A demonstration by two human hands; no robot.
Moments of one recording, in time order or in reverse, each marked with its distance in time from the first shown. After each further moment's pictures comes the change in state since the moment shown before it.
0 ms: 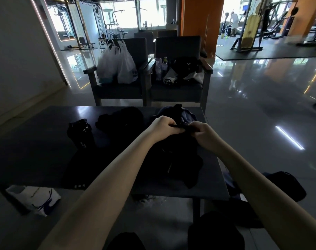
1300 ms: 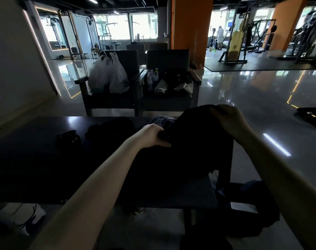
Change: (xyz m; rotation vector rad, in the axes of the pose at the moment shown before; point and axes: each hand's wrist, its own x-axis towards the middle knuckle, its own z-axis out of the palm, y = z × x) left_hand 0.016 -0.003 -0.014 0.237 -0.135 0.125; right_hand 0.004 -0.020 -0.106 0.094 0.321 -0.083
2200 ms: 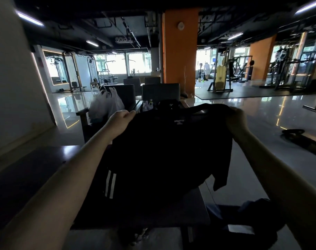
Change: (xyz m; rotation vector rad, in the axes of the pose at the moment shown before) left_hand -0.059 0.049 -0.128 -0.169 0.528 -0.004; right_hand 0.013 -0.055 -0.074 -0.128 0.370 0.087
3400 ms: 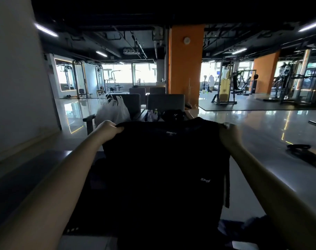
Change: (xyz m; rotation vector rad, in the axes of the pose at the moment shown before) left_hand -0.007 -0.030 -0.057 0.114 -0.020 -0.295; right_hand -0.019 -0.014 0.024 -0.174 -0.019 -0.030
